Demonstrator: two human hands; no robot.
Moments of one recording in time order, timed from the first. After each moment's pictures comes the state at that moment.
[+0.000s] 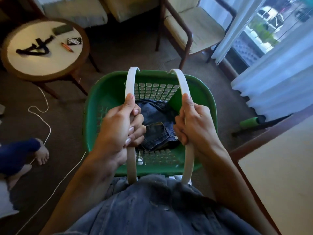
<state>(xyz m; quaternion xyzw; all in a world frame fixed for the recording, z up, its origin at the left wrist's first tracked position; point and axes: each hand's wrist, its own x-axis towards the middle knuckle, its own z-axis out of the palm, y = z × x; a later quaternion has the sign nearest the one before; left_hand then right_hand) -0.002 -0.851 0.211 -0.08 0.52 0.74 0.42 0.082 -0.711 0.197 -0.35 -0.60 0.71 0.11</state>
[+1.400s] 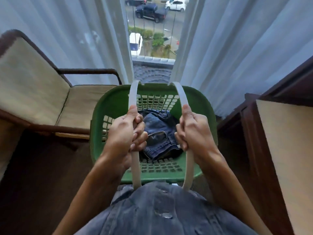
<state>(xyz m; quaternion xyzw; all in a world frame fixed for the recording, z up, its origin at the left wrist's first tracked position) -0.330 -0.248 0.215 0.19 0.45 0.48 0.73 -0.162 -0.242 0.202 -0.58 -0.41 0.55 0.45</state>
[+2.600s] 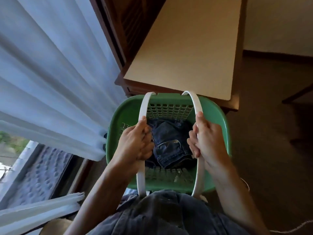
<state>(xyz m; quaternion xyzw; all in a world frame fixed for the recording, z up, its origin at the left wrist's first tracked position) -0.136 -0.121 0.199 0.51 0.28 -0.12 0.80 -0.102 -0.297 0.176 -0.68 0.12 0.11 0.72</state>
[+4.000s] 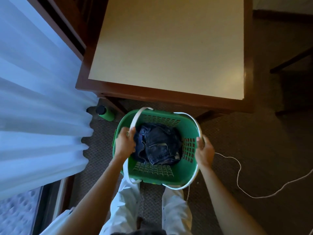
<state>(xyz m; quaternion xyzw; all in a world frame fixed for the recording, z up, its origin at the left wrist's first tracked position) 0.062 -0.003 -0.125 0.85 0.26 -0.17 0.43 0.021 -0.306 -0.147 -0.86 0.35 0.09 0.38</state>
